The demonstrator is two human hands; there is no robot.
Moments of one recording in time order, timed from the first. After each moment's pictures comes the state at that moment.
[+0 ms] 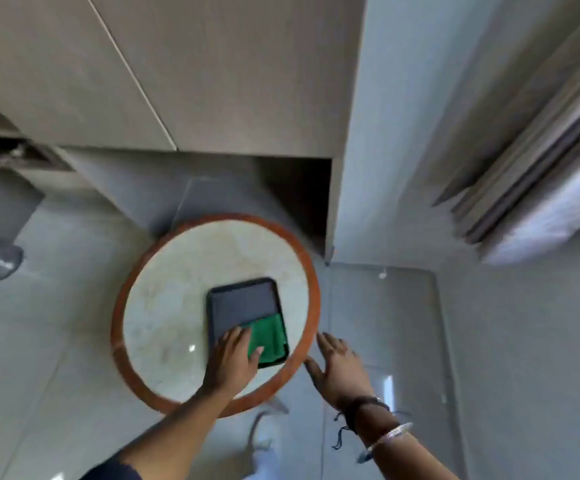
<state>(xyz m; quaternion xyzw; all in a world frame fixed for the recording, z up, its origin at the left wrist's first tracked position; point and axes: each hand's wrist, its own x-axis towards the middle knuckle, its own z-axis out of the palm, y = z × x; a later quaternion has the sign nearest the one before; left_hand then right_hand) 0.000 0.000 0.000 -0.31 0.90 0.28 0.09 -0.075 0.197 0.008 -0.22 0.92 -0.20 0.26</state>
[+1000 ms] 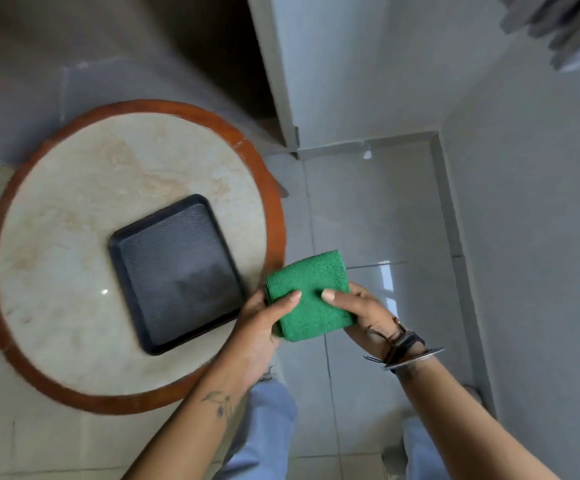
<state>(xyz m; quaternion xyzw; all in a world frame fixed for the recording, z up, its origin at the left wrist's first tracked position) -0.056 0.100 -0.121 -0.38 0.47 0.77 0.21 -0.108 0.269 -0.173 0.13 0.43 -0.76 0.46</state>
